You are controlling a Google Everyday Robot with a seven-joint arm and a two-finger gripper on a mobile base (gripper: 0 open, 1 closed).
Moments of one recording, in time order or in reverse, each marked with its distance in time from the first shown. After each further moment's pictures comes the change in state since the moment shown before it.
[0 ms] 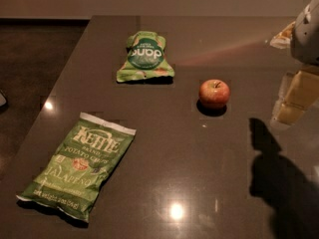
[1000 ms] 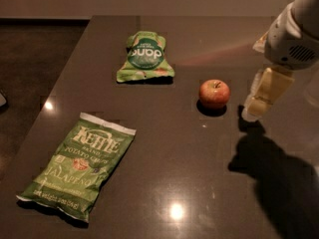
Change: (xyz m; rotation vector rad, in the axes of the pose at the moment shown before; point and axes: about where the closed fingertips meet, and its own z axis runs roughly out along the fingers) arm -0.023 -0.023 0.038 -0.014 -0.062 0.079
